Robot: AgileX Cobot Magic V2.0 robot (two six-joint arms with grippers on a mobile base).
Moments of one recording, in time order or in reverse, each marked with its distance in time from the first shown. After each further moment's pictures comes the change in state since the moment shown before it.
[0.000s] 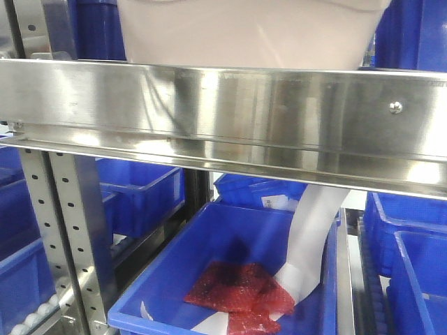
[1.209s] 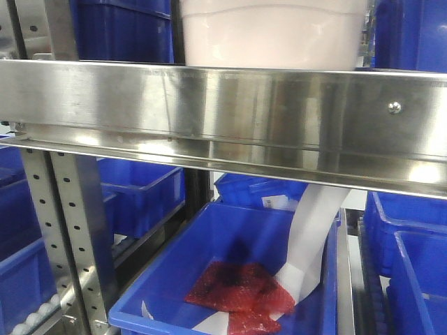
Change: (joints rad) left arm -0.029 -0.129 -0.235 0.537 0.179 -0.053; right arm -0.157 -0.210 -0.110 -0.468 0.152 -0.105
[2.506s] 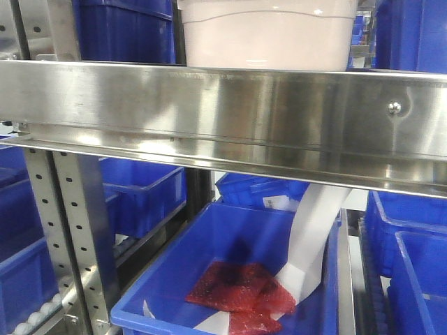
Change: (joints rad) left arm -0.071 -1.165 1.190 0.618 -0.708 -0.333; right arm 0.000 -1.381 0.851 -0.738 -0.219 0.325
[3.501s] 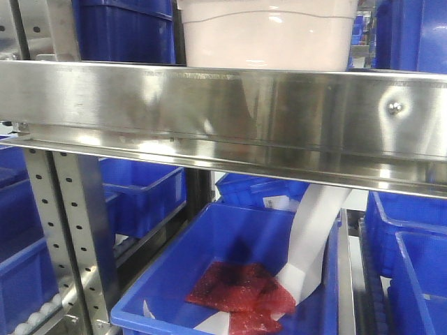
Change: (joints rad) left arm 0.000 -0.260 0.146 -0.011 -0.086 -0.009; right arm 0.000 -0.051 0.000 0.061 -0.004 0.002
